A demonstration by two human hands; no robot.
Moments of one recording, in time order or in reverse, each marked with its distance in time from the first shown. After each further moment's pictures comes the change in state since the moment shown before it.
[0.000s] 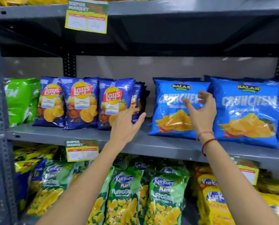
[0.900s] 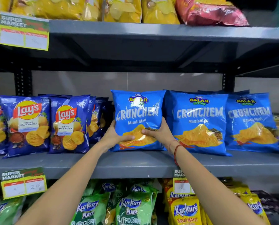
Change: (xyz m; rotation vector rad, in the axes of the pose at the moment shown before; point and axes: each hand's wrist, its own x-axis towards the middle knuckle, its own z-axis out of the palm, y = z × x) left_hand 0.061 0.010 0.108 -0.665 -0.413 -0.329; right_hand 0.033 0.066 -0.022 0.189 -0.523 0.317
